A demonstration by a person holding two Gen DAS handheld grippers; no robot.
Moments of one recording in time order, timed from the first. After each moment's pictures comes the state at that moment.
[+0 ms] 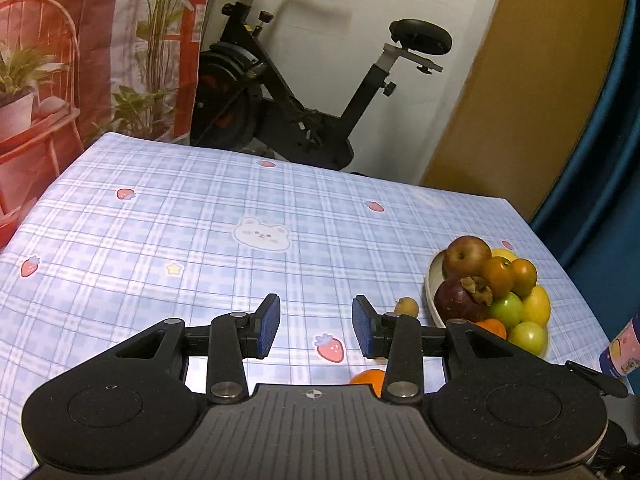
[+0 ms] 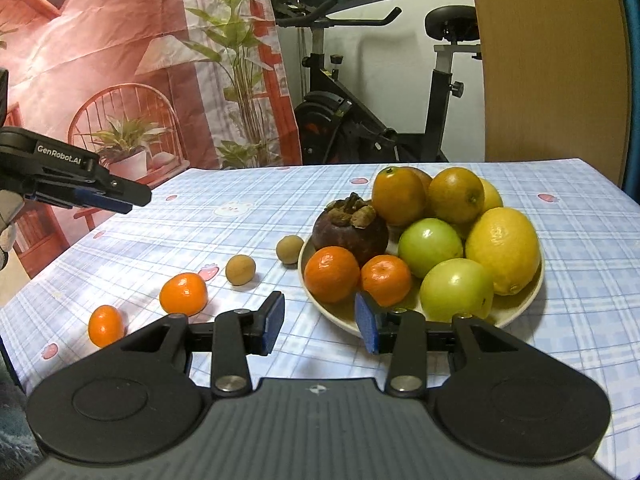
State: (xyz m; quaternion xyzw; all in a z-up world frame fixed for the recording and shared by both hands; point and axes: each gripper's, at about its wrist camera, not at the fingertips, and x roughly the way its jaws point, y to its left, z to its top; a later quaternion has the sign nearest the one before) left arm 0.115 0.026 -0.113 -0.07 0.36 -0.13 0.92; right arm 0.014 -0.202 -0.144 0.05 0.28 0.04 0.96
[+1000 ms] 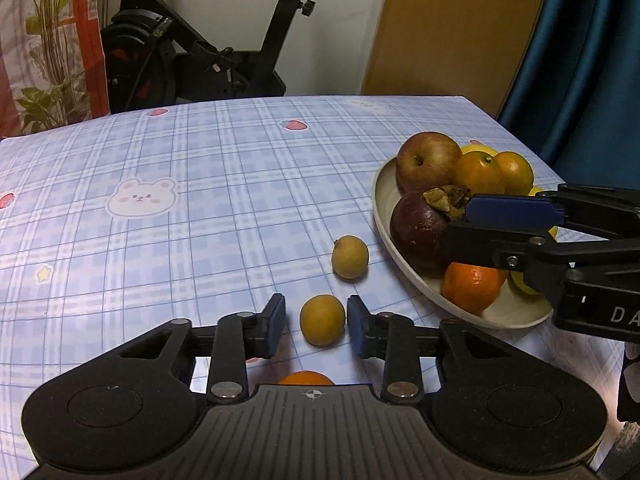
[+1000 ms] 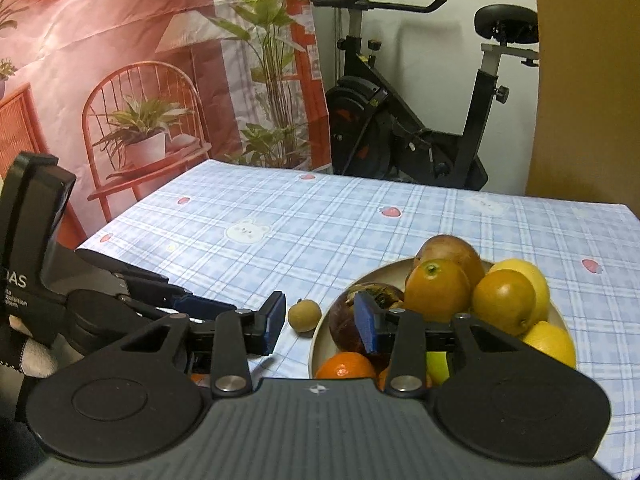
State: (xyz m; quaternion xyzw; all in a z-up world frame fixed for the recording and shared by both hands) left arm 0.156 -0.055 -0.173 0.04 0.42 -0.22 0.88; right arm 0.089 -0.201 -0.111 0.02 0.32 0.09 0.94
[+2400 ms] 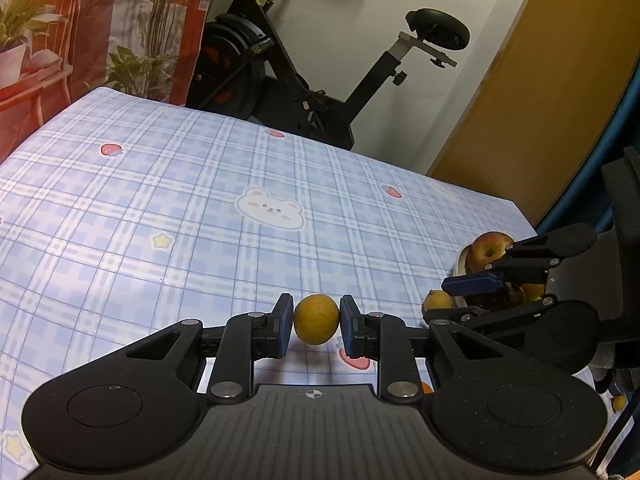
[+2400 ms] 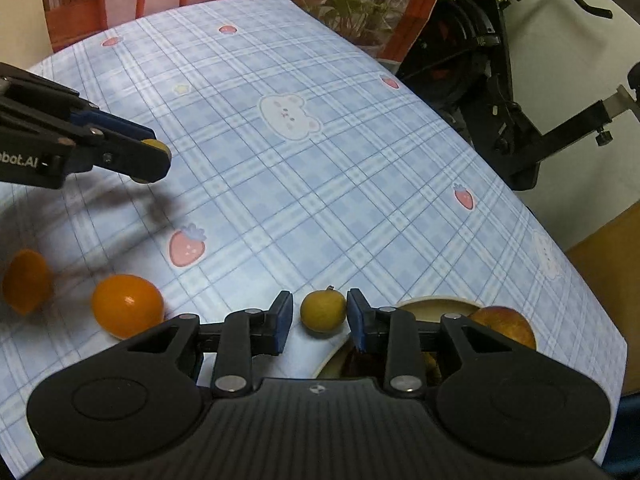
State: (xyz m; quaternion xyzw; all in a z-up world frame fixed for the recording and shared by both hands) left arm 0.147 0.039 -0.160 -0.11 0.37 -0.14 0.91; right arm 0.187 -0.125 -0.147 -0.26 0.48 0.15 0.82
